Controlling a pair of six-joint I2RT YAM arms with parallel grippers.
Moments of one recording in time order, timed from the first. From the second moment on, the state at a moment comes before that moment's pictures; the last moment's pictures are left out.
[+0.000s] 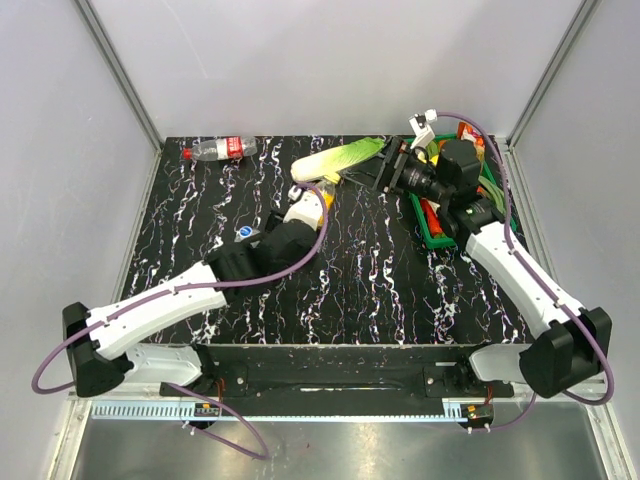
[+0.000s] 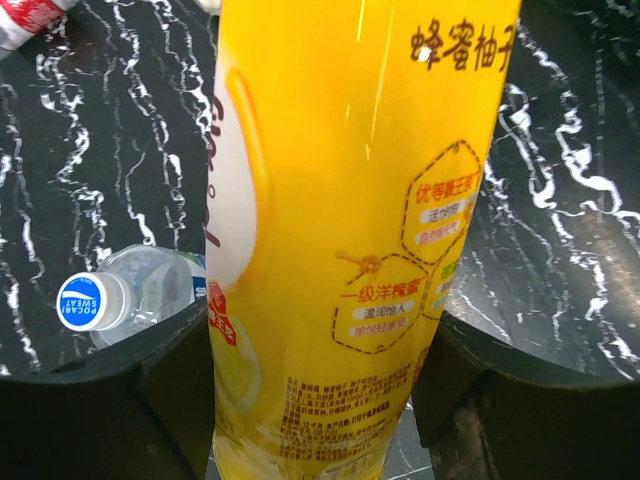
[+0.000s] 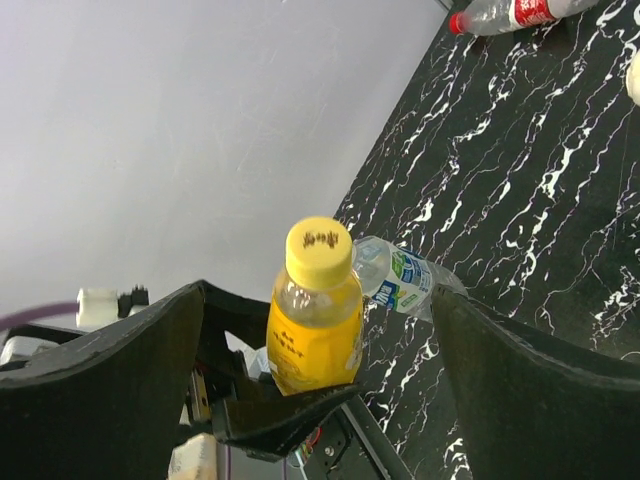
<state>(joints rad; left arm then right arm) -1.02 1.20 1.17 -0.66 -0.60 -0.28 0.40 1.30 1.19 0.07 -0.60 0.85</state>
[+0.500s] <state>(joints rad) -1.10 1.32 1.24 -0.74 -0.78 -0.28 0.40 1.40 1.22 0.06 -0.59 0.95</state>
